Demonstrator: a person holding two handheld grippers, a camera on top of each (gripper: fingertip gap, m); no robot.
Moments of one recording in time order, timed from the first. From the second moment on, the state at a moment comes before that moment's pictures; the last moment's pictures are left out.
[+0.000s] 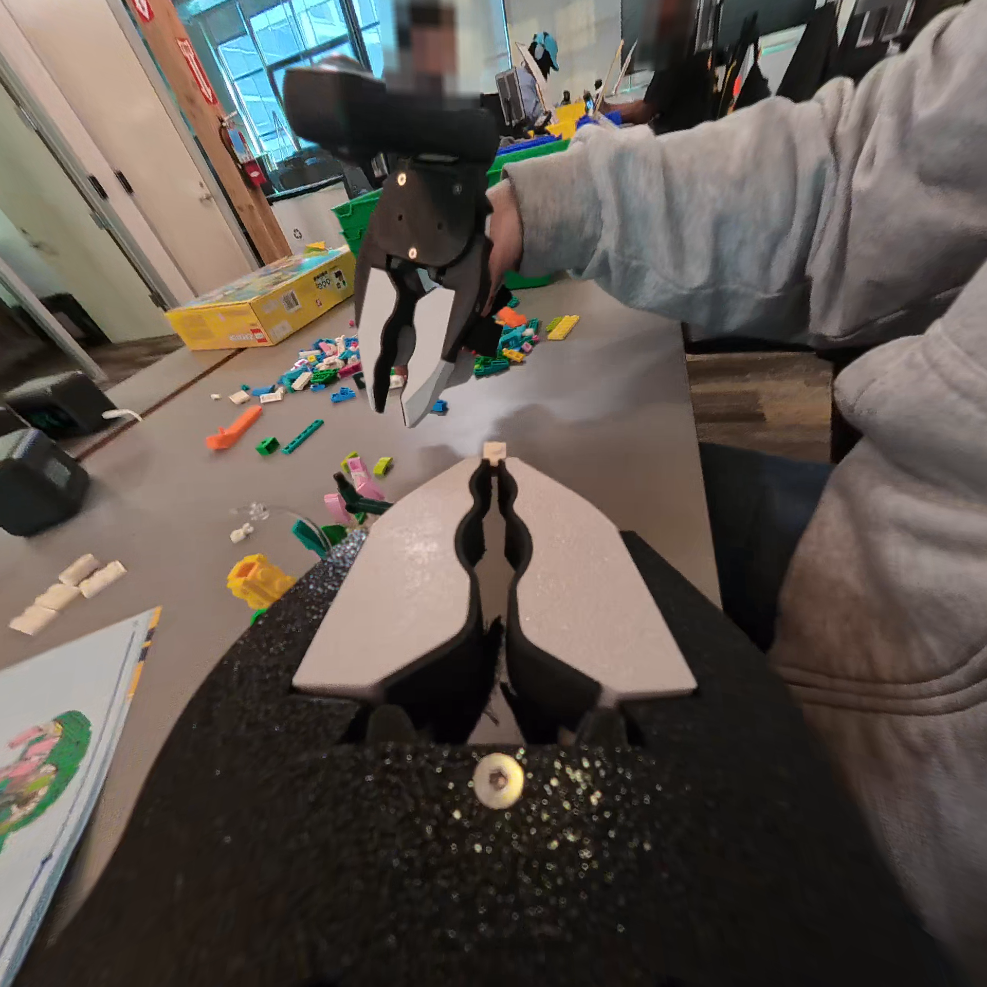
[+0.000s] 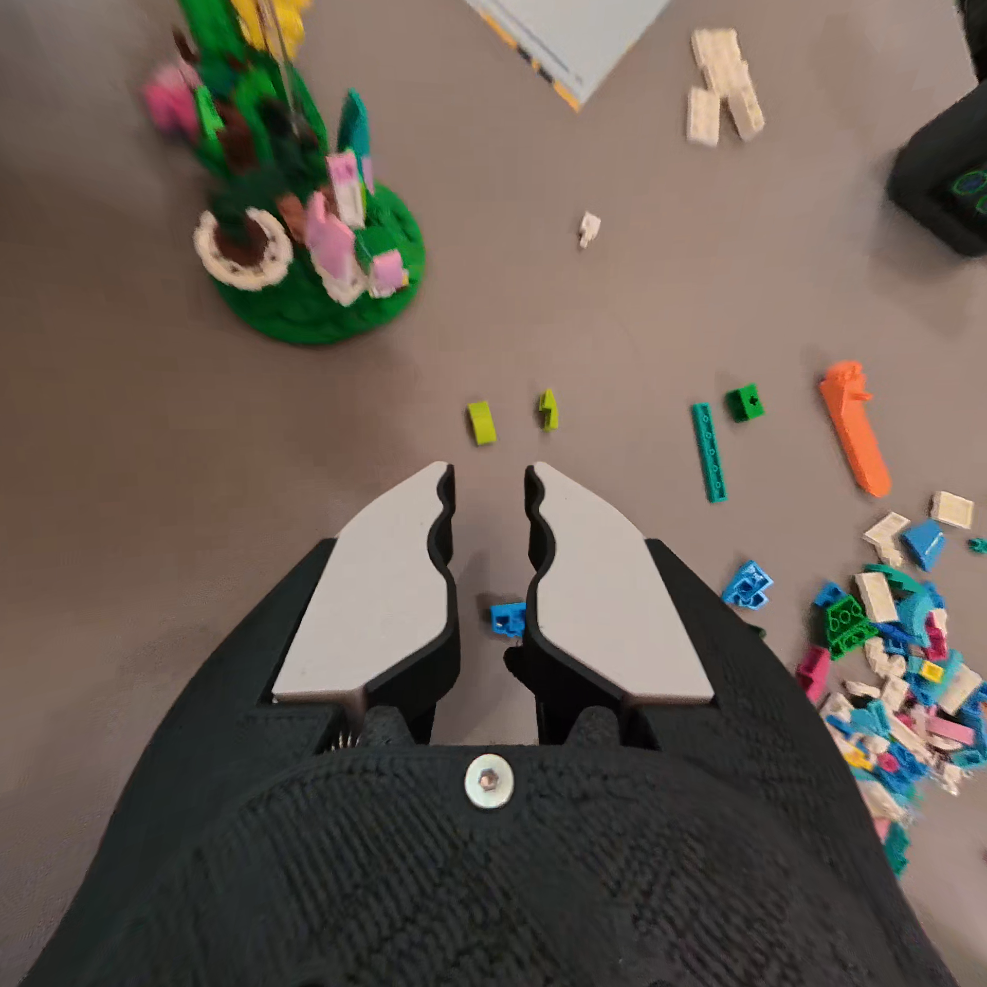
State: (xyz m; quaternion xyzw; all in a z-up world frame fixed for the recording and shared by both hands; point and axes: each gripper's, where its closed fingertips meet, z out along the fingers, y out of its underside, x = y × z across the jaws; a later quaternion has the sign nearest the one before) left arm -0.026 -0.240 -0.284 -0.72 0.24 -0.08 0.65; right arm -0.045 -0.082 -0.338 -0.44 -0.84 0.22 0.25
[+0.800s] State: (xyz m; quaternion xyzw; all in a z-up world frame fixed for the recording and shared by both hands) left arm -0.032 -0.242 -0.284 -0.72 0.22 -0.11 0.65; right arm -0.057 -0.112 -0.354 -0.38 -0.87 0.28 0.14
